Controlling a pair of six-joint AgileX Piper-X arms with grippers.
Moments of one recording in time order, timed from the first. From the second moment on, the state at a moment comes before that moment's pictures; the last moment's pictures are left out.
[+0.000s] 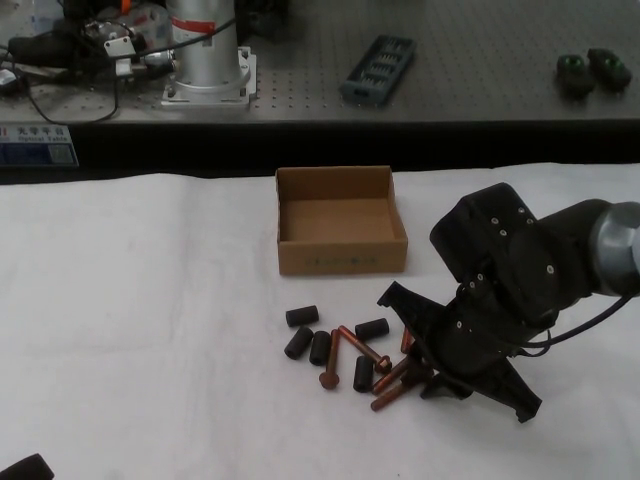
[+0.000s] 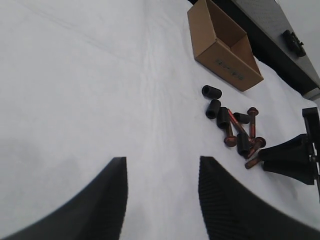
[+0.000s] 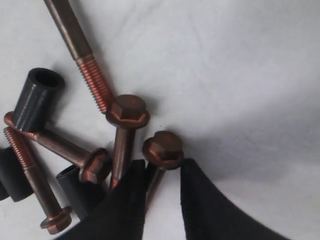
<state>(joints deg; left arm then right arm) -1.3 0.0 0.6 20.3 20.4 -36.0 36.0 102.8 -55.6 29.8 -6.8 67.2</state>
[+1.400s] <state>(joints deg) -1.3 0.0 0.6 20.3 20.3 -35.9 36.0 101.1 -55.2 33.5 -9.0 48.8</state>
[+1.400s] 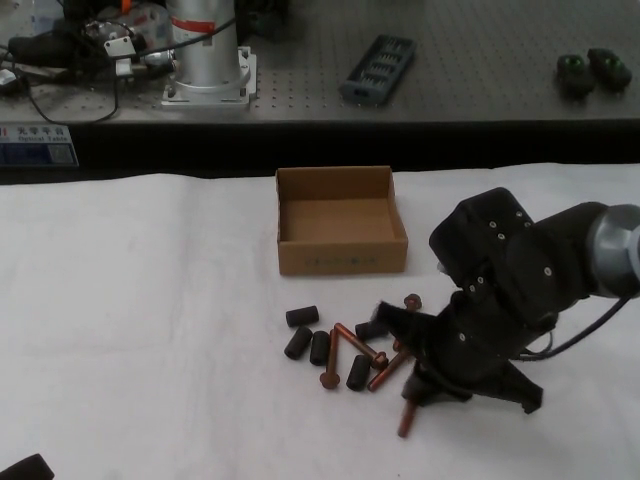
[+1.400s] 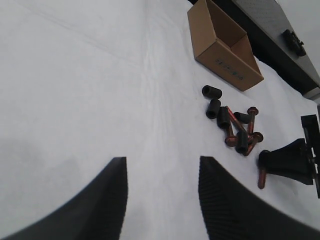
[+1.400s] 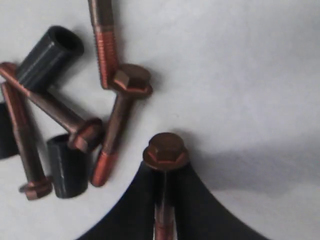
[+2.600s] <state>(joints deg) -3.1 44.9 -24.3 15.2 23.3 -12.1 36.0 63.0 -38.7 40.1 -10.9 25.9</state>
